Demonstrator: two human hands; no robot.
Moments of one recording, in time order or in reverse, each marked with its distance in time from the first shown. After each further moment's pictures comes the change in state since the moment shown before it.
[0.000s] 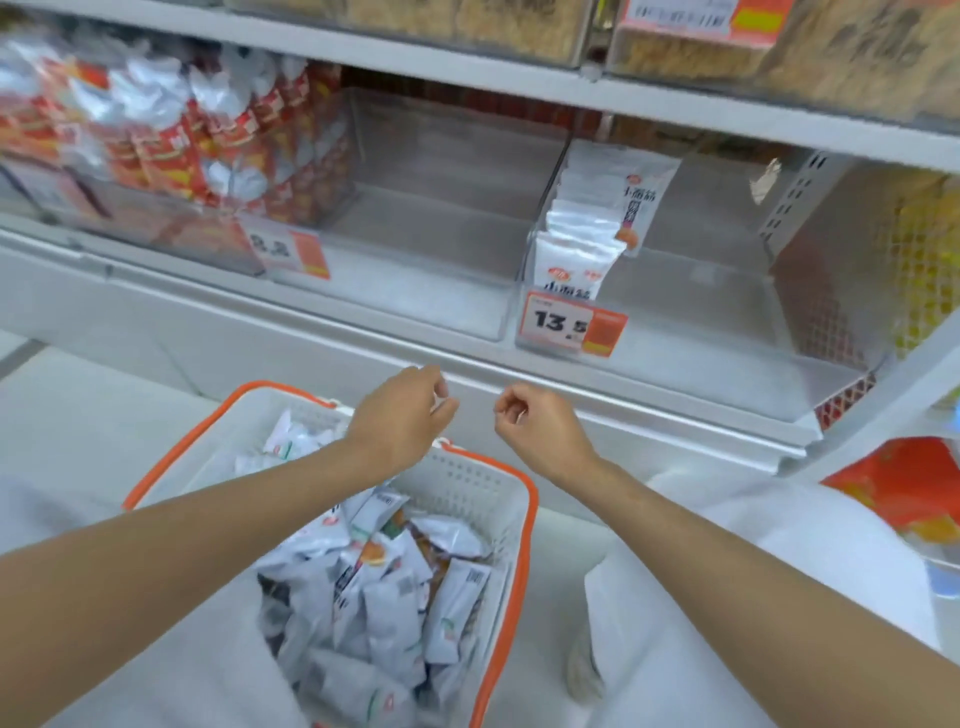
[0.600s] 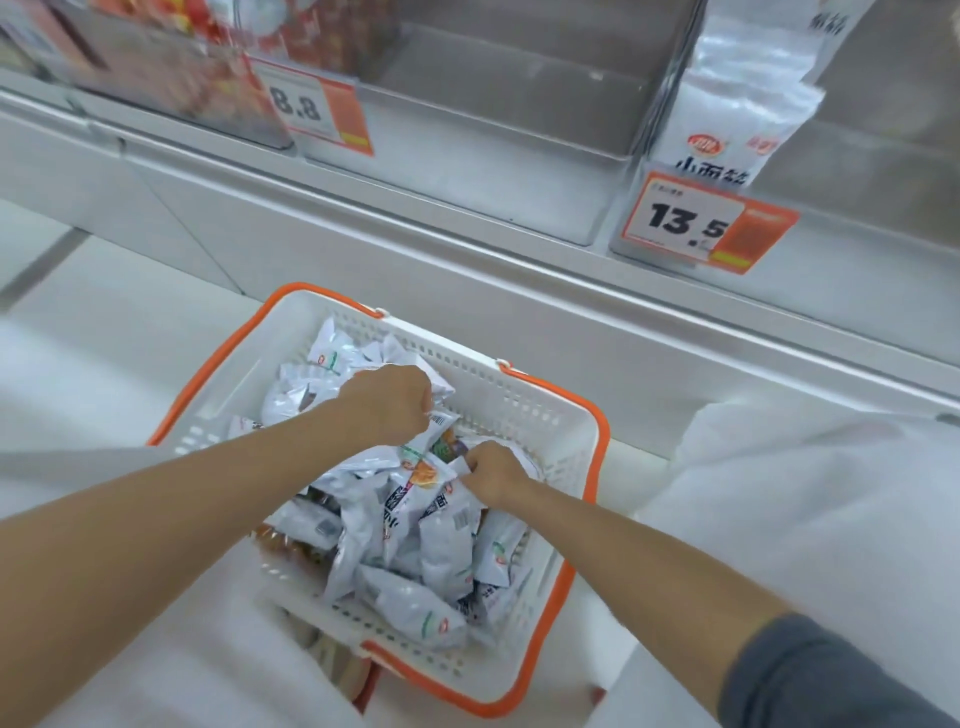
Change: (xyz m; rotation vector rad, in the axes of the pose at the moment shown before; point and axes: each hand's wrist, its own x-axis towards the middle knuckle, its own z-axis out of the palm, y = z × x) left_hand -0.020 -0.079 0.023 0.306 -0.548 -0.289; right_hand -0.035 0.055 0.203 -0.151 -0.736 0.350
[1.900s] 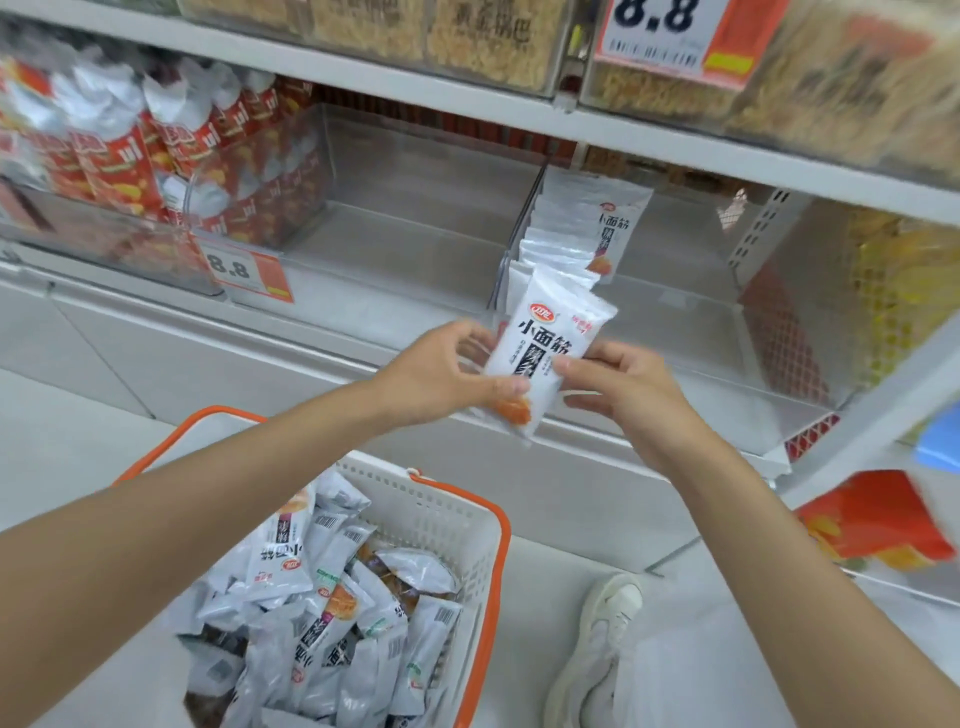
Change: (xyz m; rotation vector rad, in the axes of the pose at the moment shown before) left_hand -0.035 0.132 -0.121 -0.912 0.252 0.584; right_hand -0.219 -0.005 -0.265 0.859 0.594 -0.372
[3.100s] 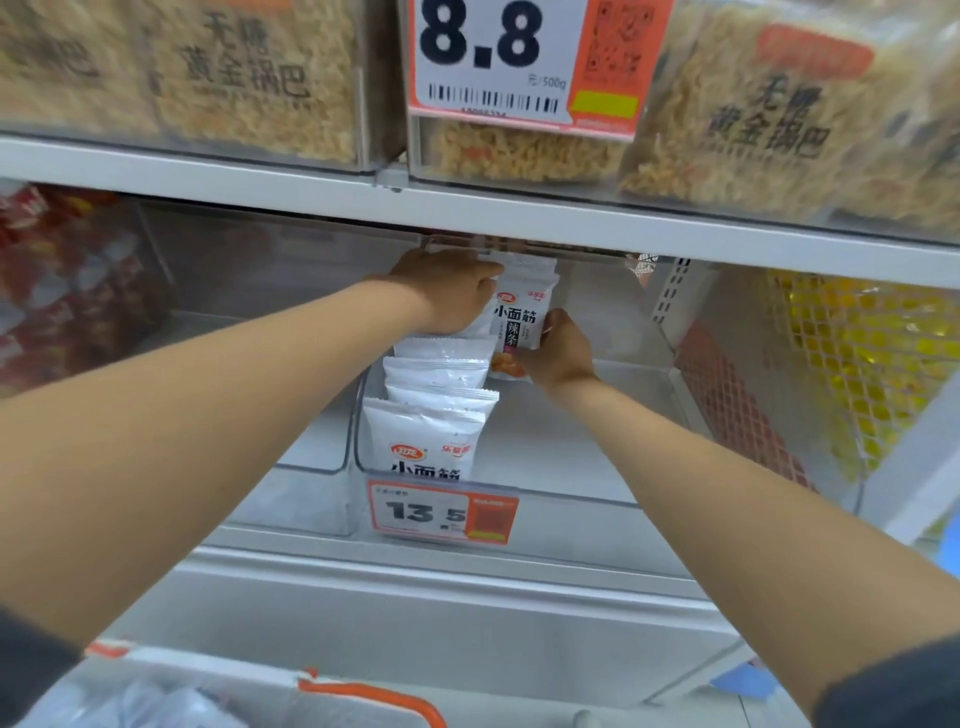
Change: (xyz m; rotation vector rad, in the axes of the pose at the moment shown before) left_hand 0.257 0.074 0.011 1.132 -0.024 0.340; right_hand 0.234 0.021 -0.079 -0.516 0.483 -0.069
